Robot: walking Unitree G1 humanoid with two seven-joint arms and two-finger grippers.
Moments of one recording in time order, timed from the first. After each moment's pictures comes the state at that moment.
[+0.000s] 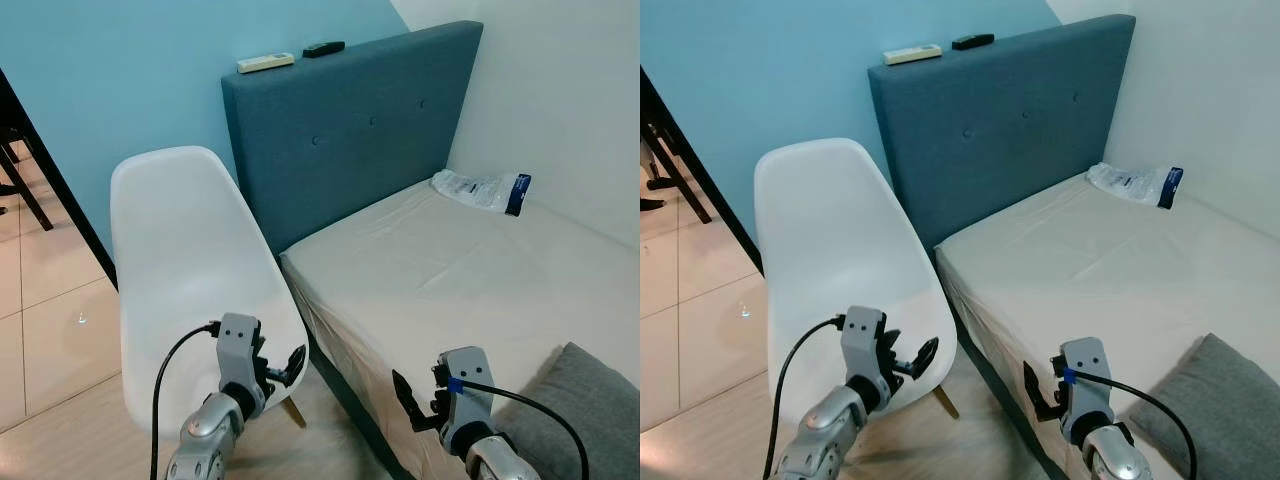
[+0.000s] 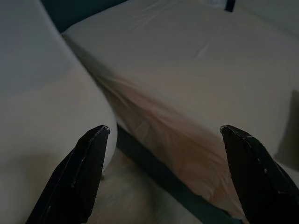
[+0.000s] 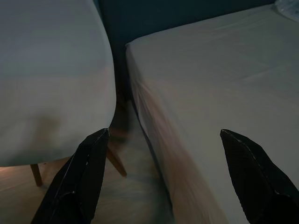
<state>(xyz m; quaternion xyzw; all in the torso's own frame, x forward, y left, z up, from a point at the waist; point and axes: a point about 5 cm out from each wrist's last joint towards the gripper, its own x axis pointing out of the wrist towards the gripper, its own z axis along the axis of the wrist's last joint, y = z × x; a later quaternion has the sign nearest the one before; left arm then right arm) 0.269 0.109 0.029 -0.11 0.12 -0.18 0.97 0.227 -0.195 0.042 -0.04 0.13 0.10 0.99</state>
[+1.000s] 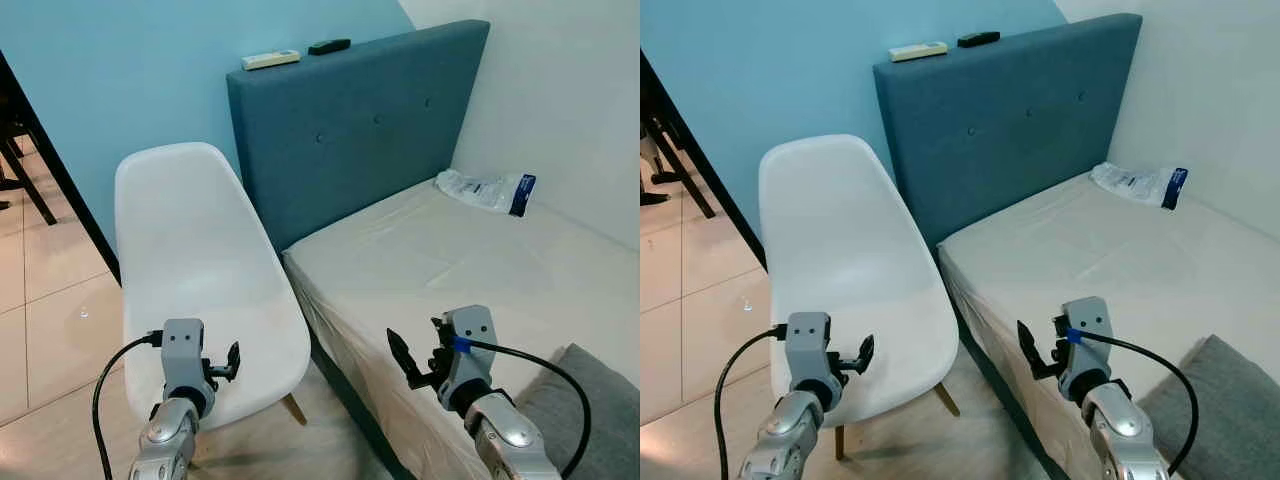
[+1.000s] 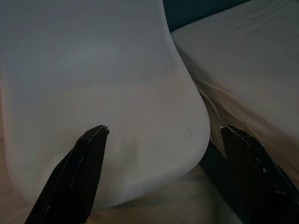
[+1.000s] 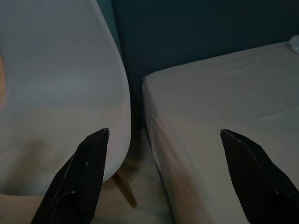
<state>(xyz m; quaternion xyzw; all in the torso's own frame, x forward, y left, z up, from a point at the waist) 0.273 0.175 0.025 -0.06 0.11 0.01 0.99 0.258 -0.186 0.080 -0.02 0.07 0.14 0.99</state>
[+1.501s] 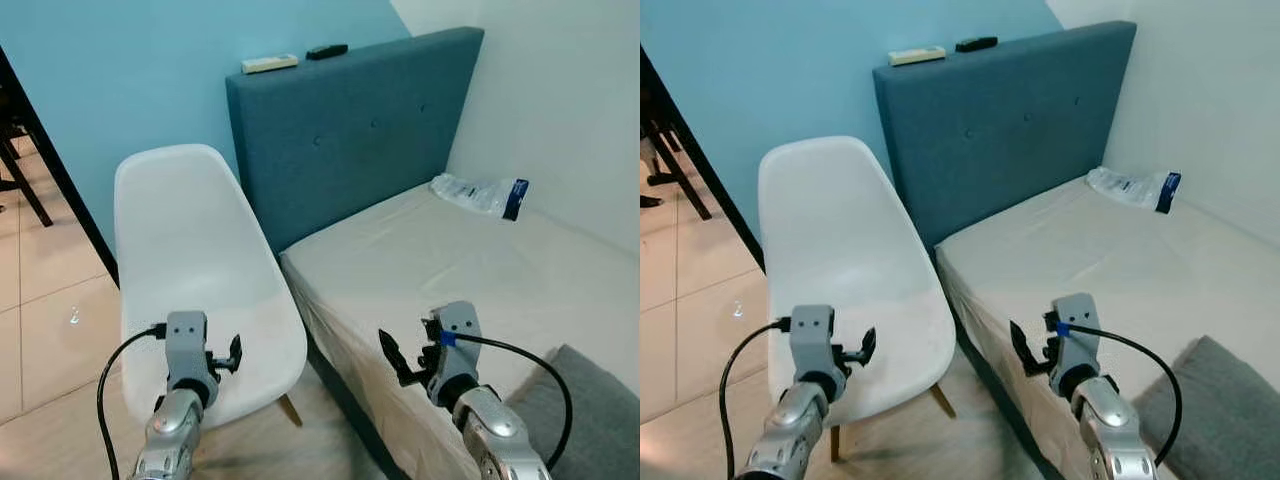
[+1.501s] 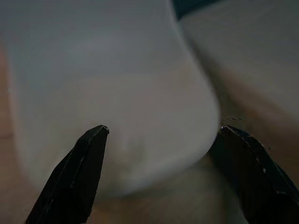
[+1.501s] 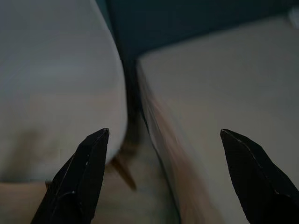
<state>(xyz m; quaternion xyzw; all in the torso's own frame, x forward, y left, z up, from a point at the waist) 0.268 0.182 0.009 -0.02 0.14 0.03 0.99 0.261 -0.191 0.053 0.00 0.13 0.11 0.99</state>
